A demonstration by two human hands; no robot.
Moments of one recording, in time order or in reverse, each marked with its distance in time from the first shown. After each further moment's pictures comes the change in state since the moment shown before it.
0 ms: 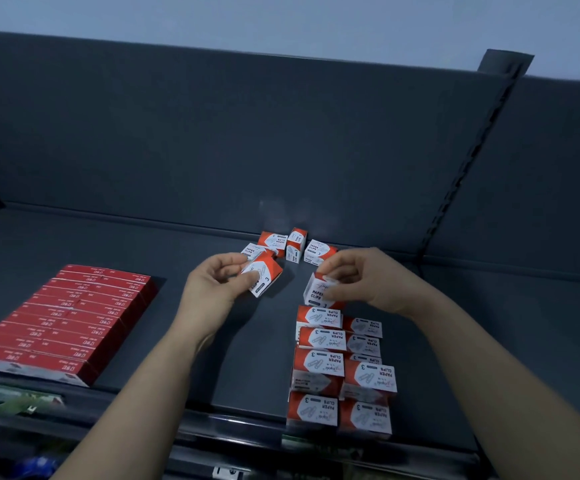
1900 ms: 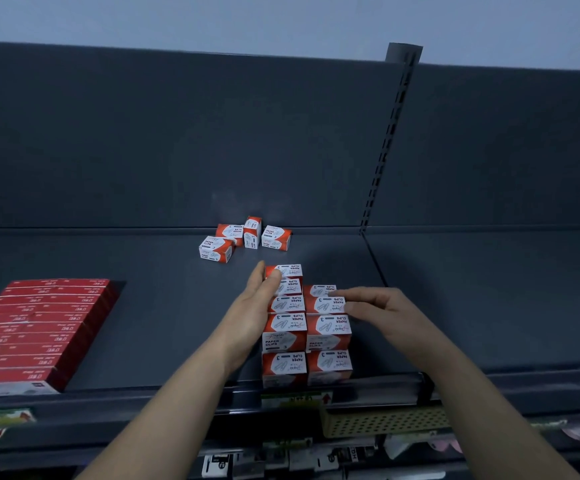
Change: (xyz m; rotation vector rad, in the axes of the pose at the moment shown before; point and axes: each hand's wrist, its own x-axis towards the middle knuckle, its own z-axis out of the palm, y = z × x) left_hand -0.061 -0.021 0.056 -0.003 -0.503 -0.245; right_hand -0.120 0.040 0.040 0.298 0.345 0.087
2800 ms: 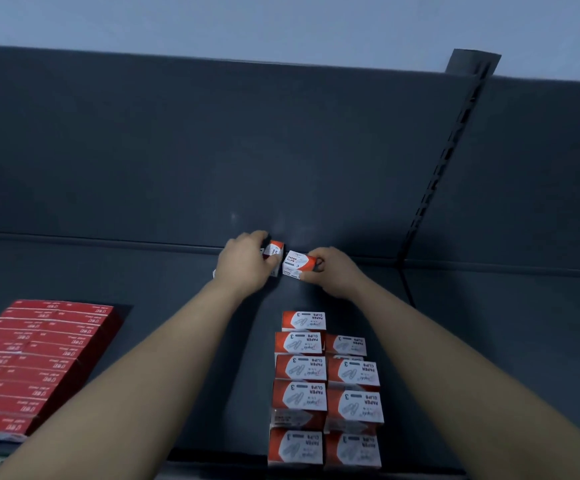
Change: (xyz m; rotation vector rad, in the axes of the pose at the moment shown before) left_hand 0.135 0.061 -0.054 1.158 0.458 0.283; right_hand 0.217 -0.003 0.025 -0.618 -0.013 -0.028
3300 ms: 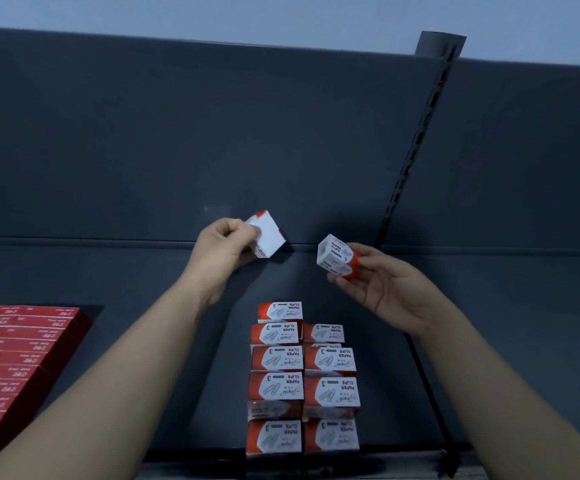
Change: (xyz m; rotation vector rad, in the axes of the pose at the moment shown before) left_hand -0.029 0.029 -0.023 -1.133 -0.108 -0.247; right_hand -0.114 0.014 -0.061 1.442 -0.106 0.173
